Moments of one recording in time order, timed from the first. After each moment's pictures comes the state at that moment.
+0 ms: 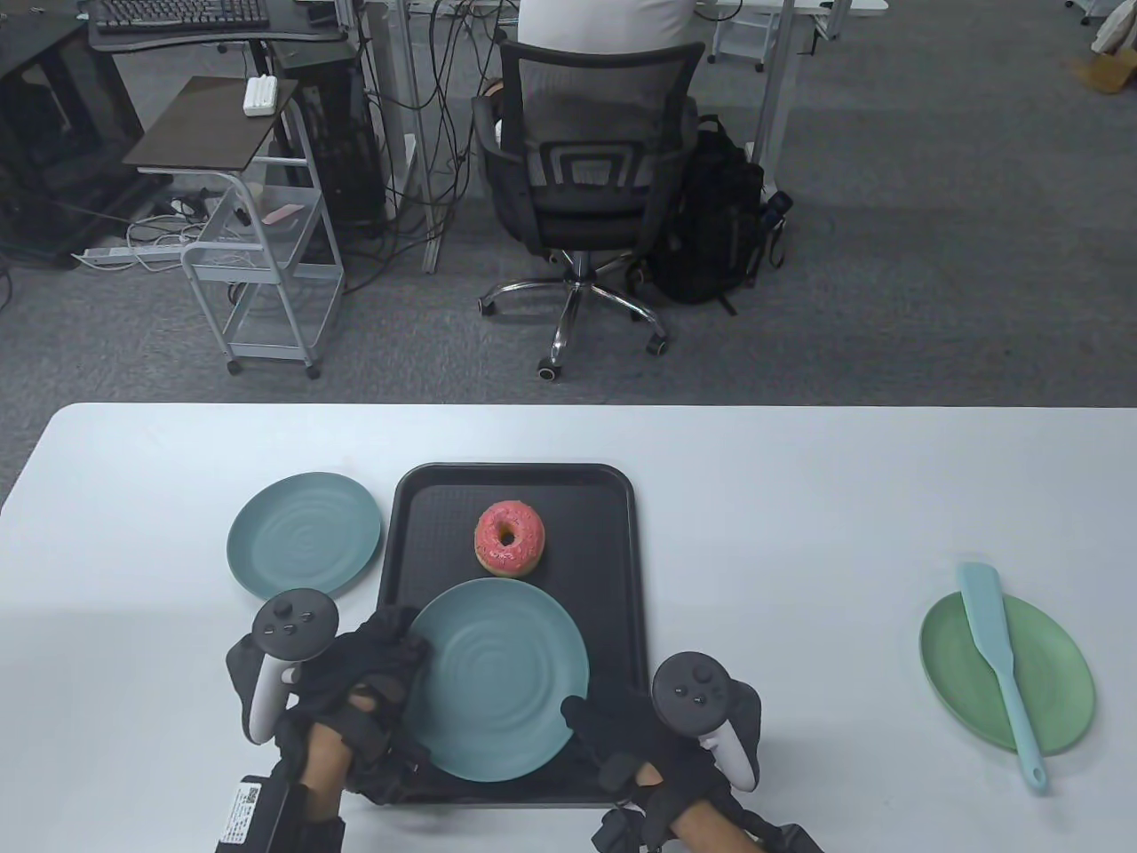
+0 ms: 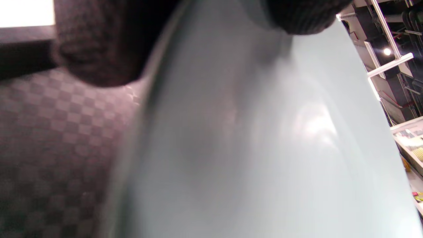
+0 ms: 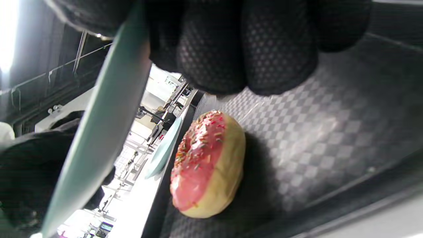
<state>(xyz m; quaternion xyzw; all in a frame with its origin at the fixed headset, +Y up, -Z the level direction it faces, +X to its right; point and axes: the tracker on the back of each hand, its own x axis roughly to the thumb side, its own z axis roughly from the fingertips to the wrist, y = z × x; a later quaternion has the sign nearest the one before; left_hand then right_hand) -0.246 -0.714 -0.317 -0.13 0.08 0.46 0.87 0.087 -0.745 -0.285 0.08 0.11 0.87 0.48</state>
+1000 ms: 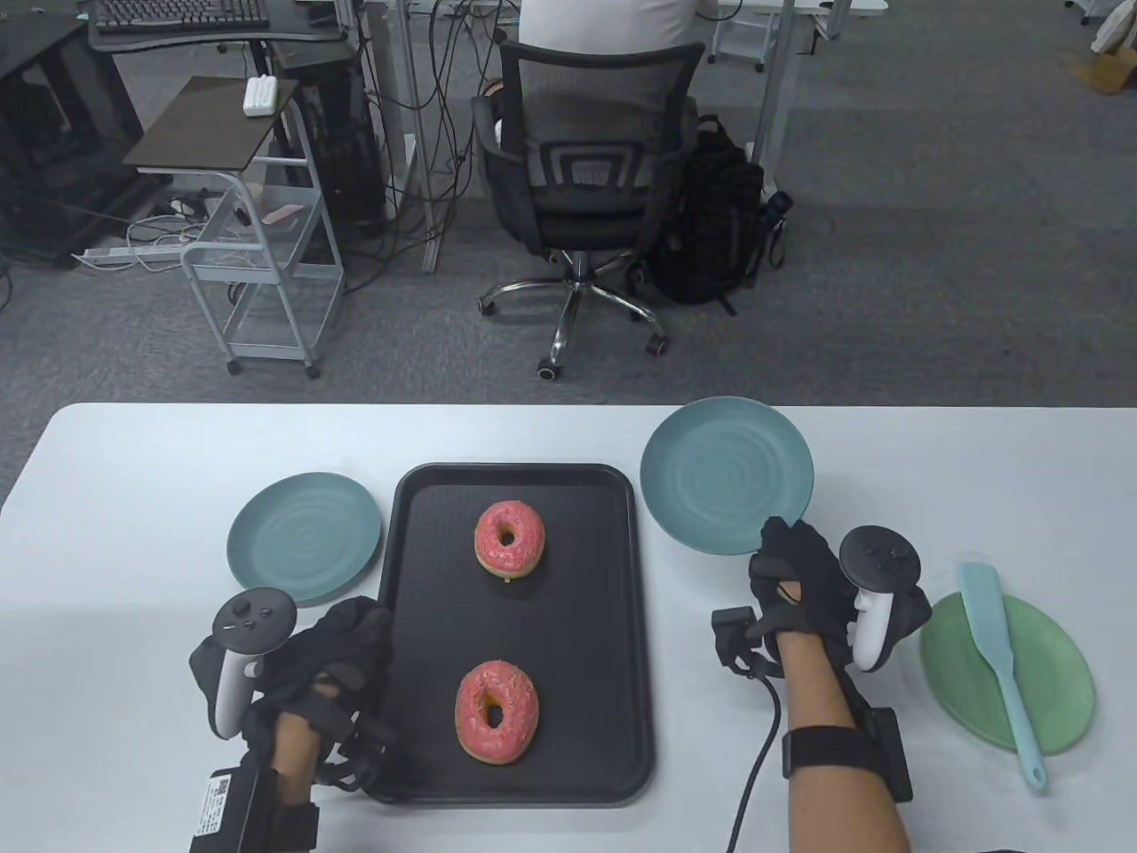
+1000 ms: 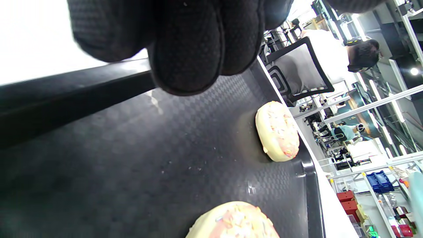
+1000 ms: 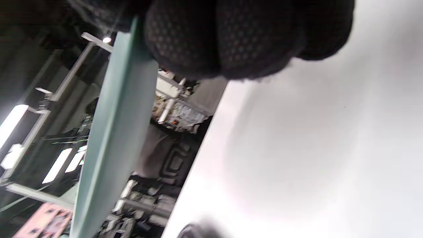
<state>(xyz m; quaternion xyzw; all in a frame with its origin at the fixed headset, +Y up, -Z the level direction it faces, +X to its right) -0.287 -0.734 -0.327 -0.13 0.14 0.48 0.86 0.245 -0.703 -0.401 -0.29 -0.06 0.81 0.50</state>
